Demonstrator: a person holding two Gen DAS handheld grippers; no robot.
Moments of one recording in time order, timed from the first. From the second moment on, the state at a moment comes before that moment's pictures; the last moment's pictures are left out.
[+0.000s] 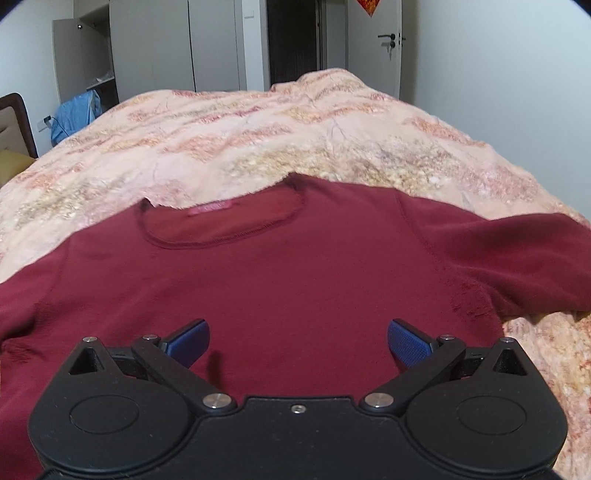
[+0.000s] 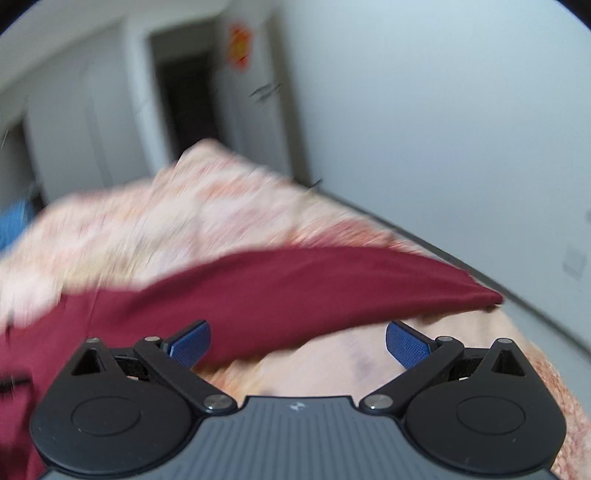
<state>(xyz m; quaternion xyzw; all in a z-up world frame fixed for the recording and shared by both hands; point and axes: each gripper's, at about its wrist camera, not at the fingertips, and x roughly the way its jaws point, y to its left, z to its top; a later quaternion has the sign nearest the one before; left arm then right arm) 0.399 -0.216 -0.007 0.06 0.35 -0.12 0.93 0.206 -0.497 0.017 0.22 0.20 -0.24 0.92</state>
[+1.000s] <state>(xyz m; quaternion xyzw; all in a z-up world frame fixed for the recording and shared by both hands) 0.380 -0.071 0.101 0.00 0.32 -0.06 0.94 0.282 -0.456 0.103 0.06 0.06 -0.20 0.98</state>
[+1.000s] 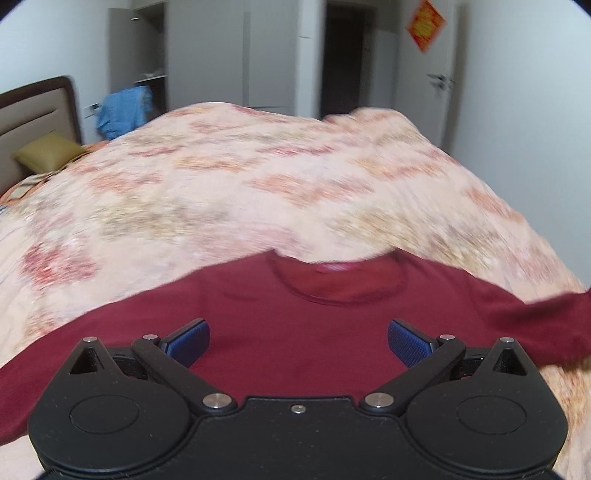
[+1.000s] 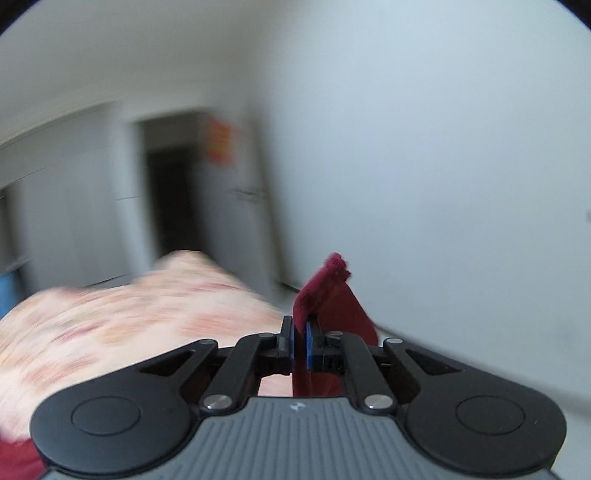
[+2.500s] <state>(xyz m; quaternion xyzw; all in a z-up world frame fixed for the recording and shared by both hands) 0.410 -0.026 -0.019 0.00 0.37 -0.02 0.93 0.412 -0.415 0.019 0.14 0.29 0.04 0.95</state>
